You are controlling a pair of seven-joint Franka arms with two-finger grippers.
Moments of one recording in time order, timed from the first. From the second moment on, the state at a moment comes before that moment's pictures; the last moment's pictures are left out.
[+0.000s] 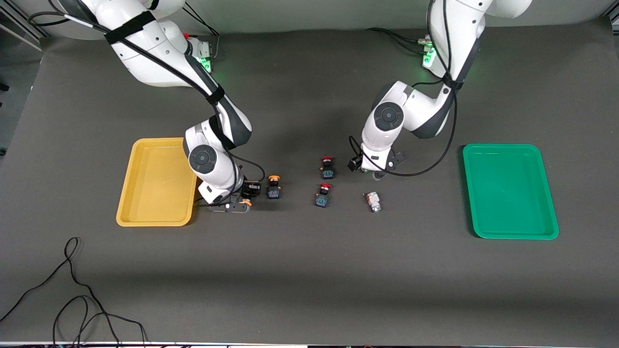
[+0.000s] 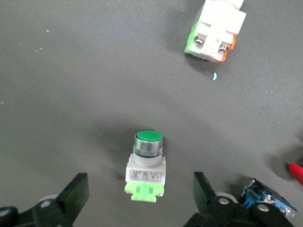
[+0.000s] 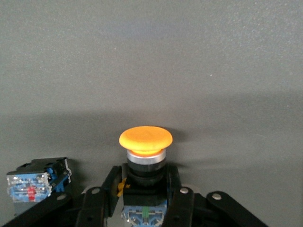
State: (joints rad) left arm -0.56 0.41 -0.11 -2.14 -0.09 2.51 -1.23; right arm 0.39 0.57 0.06 -1.98 0.07 2.54 0.49
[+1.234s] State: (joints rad) left arm -0.60 0.46 -0.10 -2.11 -0.04 2.51 -1.23; right arm 0.38 0.12 -0.24 -1.94 0.07 1.94 0.18
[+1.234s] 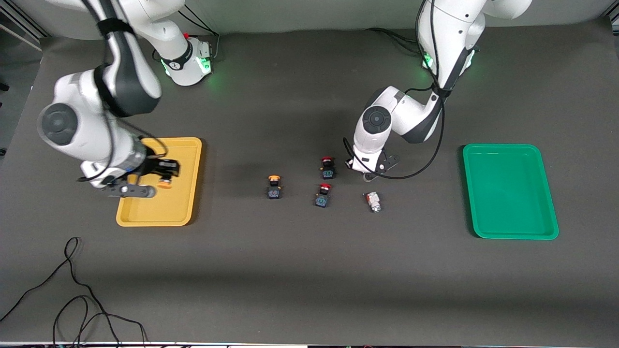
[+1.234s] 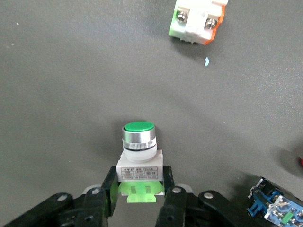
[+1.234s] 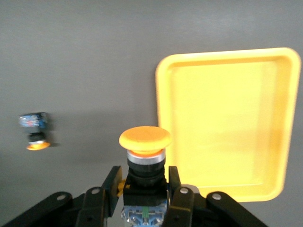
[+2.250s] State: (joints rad) left arm -0.35 -0.04 -0.08 -2.03 -0.02 1.85 -0.61; right arm 0.38 0.32 -0.38 -2.24 0.23 2.40 -0.29
